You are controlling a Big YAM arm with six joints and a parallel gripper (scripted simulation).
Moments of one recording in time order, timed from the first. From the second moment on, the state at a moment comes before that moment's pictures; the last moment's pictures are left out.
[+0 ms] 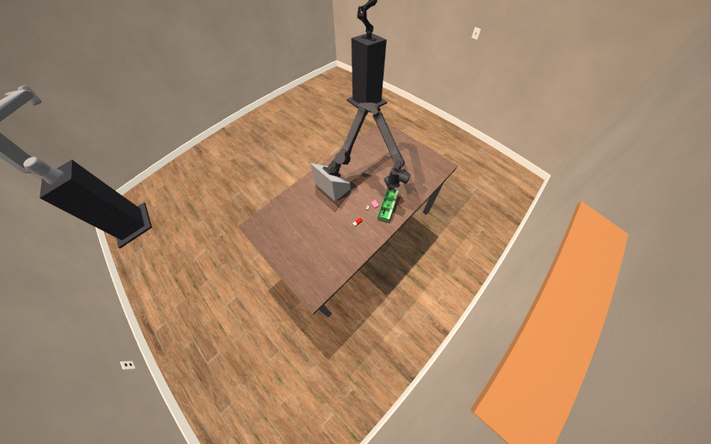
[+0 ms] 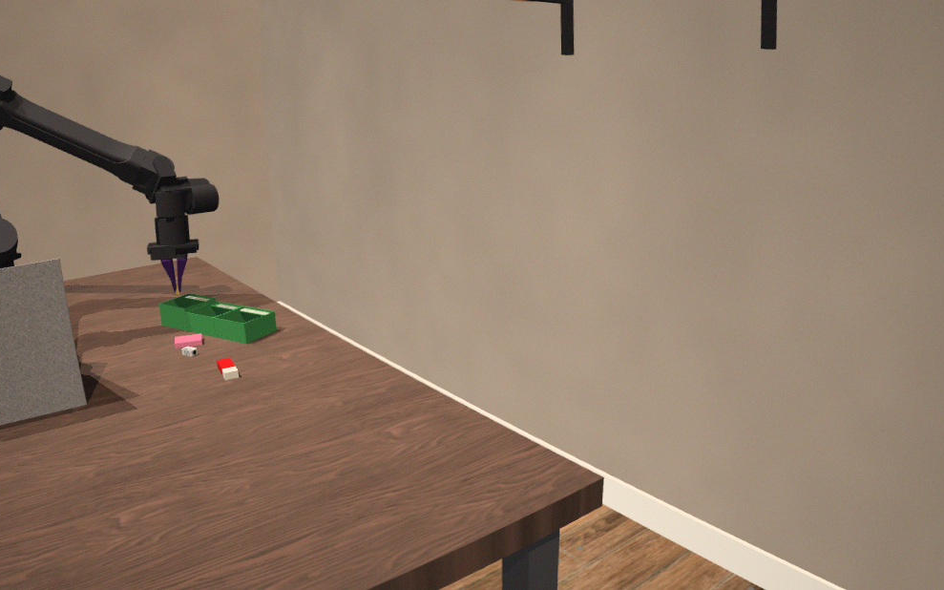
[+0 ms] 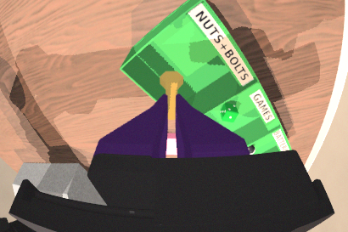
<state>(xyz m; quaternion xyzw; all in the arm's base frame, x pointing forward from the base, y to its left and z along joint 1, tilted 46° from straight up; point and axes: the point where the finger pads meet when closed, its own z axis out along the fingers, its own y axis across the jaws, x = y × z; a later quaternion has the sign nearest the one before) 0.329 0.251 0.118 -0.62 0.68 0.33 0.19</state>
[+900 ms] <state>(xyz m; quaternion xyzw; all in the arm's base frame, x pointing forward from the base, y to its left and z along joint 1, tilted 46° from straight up) 0.338 0.255 0.121 -0.79 0.48 0.25 0.29</state>
